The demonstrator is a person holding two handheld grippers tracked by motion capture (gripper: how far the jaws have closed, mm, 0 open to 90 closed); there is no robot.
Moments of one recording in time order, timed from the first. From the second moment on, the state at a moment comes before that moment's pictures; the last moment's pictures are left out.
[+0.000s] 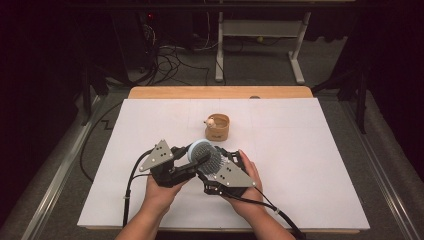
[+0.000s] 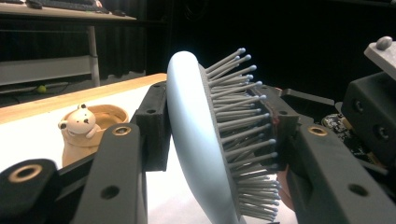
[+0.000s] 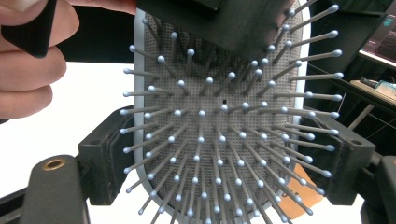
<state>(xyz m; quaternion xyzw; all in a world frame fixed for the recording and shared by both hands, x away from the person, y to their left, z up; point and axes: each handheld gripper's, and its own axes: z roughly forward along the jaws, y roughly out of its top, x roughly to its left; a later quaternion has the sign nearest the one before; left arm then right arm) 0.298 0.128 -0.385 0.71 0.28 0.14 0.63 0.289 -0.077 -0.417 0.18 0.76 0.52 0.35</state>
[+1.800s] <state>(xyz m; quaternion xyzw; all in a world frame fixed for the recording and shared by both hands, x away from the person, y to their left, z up) 0.297 0.143 -0.378 0.68 0.28 0.18 0.65 0.297 -0.081 -0.419 0.22 0.76 0.53 0.29</state>
